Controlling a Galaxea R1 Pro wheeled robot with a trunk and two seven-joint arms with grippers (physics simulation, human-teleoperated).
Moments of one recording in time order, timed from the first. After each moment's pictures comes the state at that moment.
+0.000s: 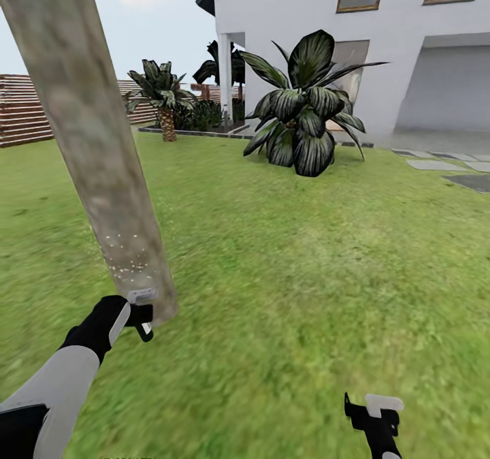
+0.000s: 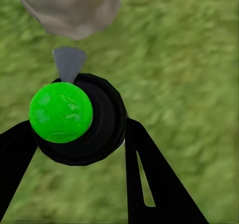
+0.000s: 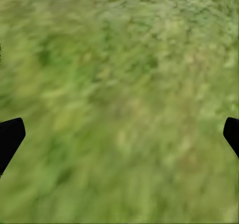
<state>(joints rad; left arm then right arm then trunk) -0.84 0.13 0.13 -0.57 0.03 0.69 -0.03 -0.52 -0.10 0.07 -0.03 -0.08 -0.57 -0.20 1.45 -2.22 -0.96</state>
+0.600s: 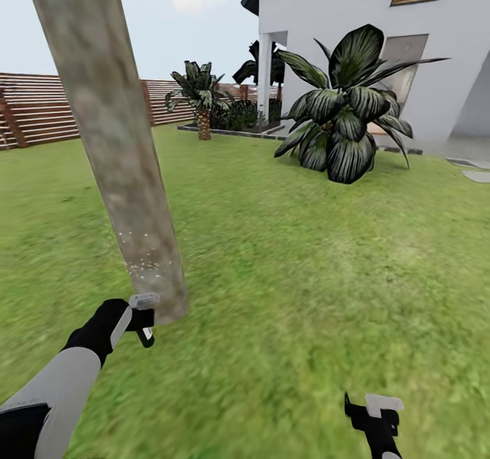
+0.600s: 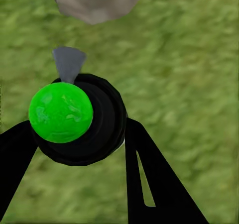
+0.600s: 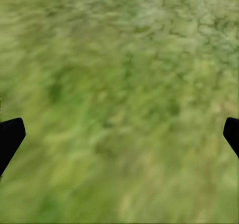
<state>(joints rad) -0.84 0.13 0.13 -0.53 0.03 0.68 -0.02 -0.52 -0.10 0.07 -0.03 -0.08 -0.57 -0.20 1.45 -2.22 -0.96</state>
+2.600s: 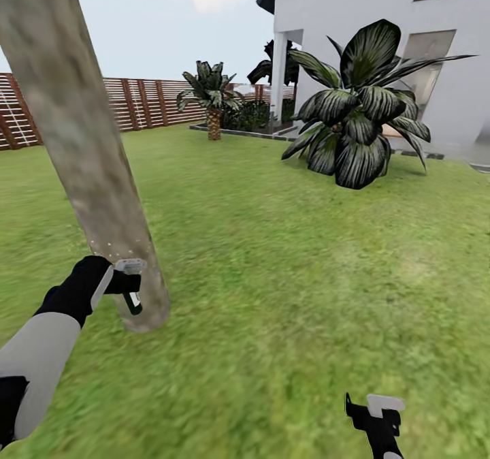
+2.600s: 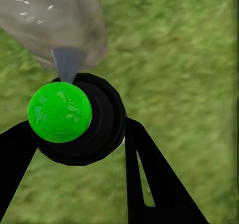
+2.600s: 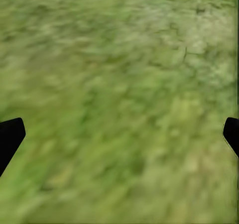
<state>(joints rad) -0.98 0.24 0.00 -0.69 0.01 0.93 -0.18 -0.52 -0.10 0.07 -0.03 -0.08 -0.57 -0.20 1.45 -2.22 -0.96</state>
